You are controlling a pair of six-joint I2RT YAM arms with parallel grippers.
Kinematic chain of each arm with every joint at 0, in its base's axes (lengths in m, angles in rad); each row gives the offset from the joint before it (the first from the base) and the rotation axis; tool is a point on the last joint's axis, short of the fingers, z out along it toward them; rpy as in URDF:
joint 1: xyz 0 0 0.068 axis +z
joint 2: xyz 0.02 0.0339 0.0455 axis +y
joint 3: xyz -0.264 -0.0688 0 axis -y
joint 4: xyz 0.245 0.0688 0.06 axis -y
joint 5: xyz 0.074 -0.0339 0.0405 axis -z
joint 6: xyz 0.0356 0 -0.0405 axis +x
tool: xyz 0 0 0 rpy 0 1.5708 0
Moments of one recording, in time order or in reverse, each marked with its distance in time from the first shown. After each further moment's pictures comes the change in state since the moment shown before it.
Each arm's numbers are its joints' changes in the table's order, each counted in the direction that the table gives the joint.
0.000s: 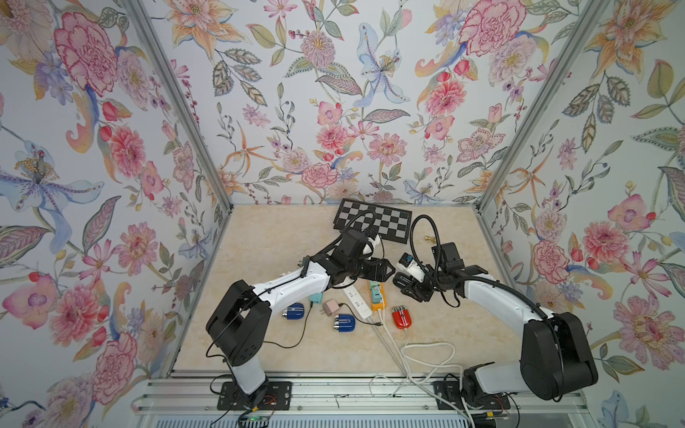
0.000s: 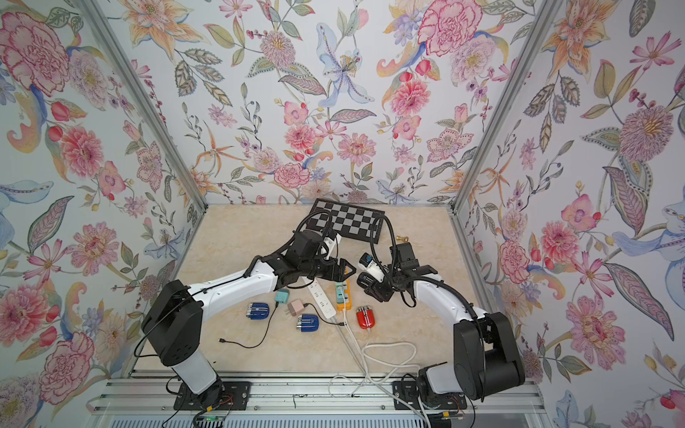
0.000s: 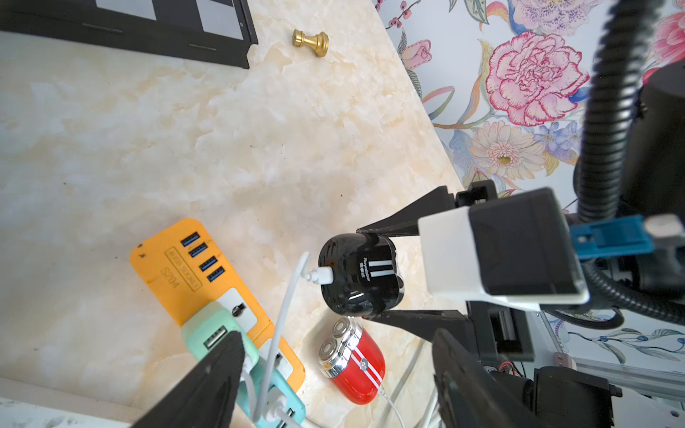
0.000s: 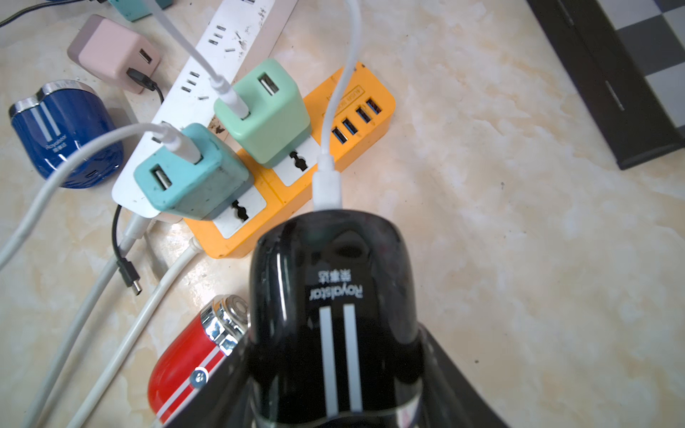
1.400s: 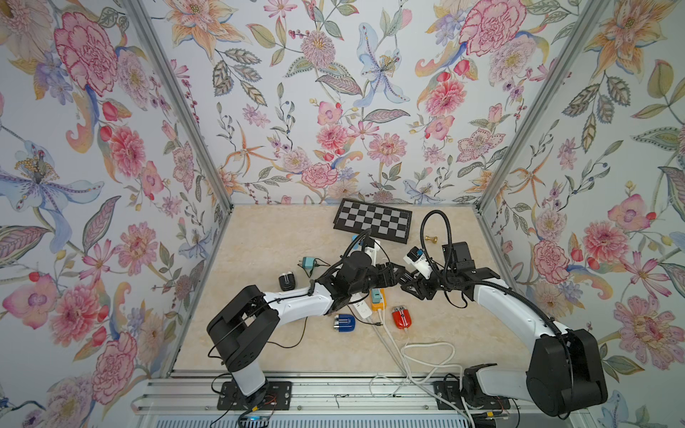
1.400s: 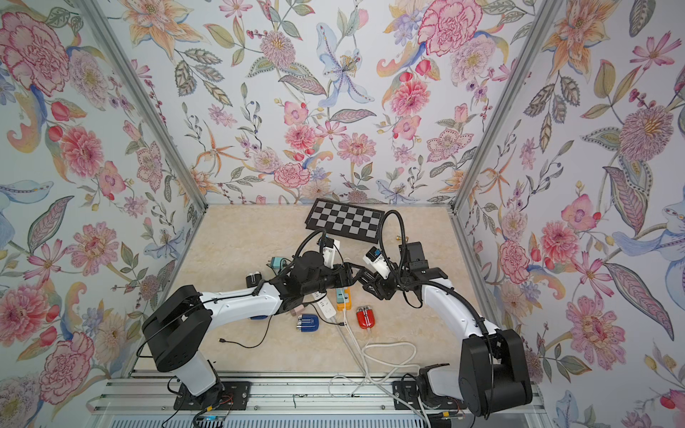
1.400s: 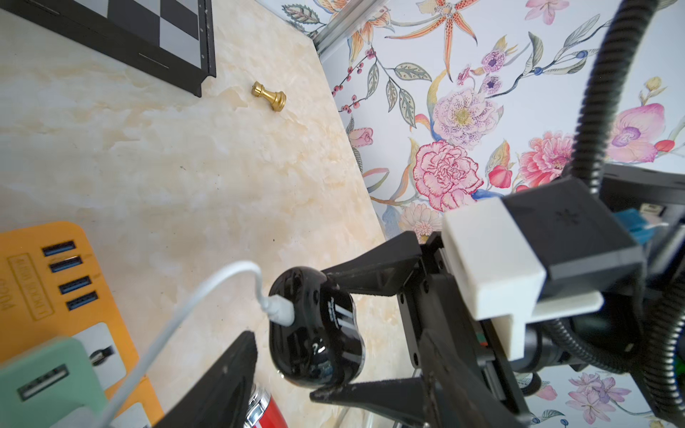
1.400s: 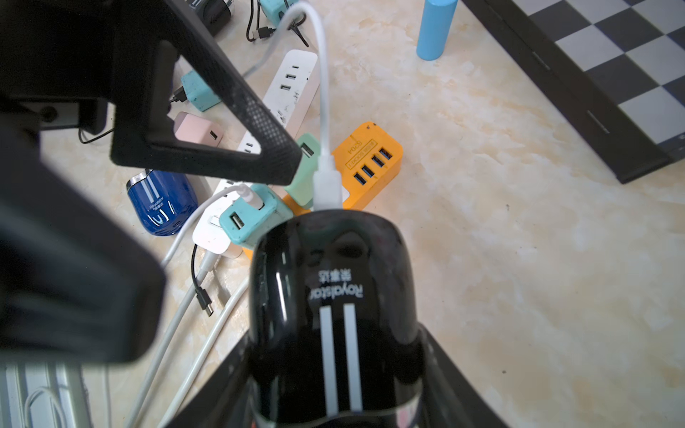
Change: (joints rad) left arm -0.107 0.019 -0.203 0.562 -0.149 -0.374; right arm -0.048 -0.085 -0.010 -0.005 -0.160 0.108
